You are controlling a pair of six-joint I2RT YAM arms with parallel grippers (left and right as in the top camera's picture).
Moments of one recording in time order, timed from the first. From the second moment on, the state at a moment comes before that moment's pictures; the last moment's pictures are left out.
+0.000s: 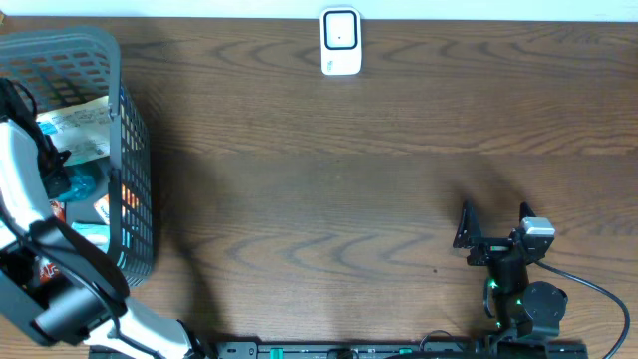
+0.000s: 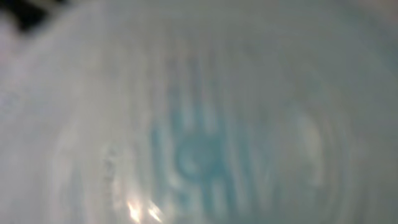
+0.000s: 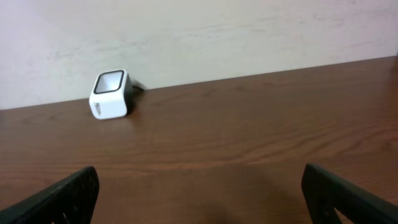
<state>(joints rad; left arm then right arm) 0.59 1.82 1.59 -1.12 -0.27 -1.42 -0.09 0.01 0.01 -0.06 -0.12 0.17</state>
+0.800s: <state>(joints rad) 0.34 1.07 1.59 -1.01 0.00 -1.34 -0.09 0.01 0.01 -0.06 -0.12 0.17</state>
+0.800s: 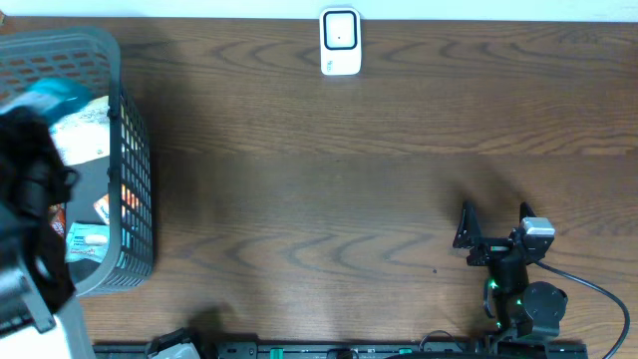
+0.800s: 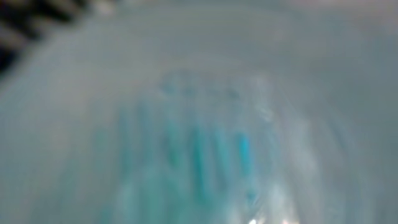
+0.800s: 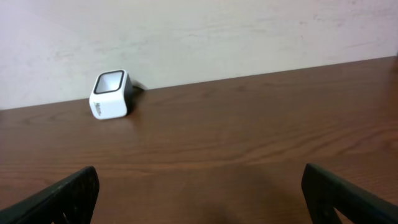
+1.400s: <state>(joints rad) -0.38 1.54 1.59 -0.97 -0.01 -0.81 -0.09 0.01 0.01 -0.06 -0.12 0.17</state>
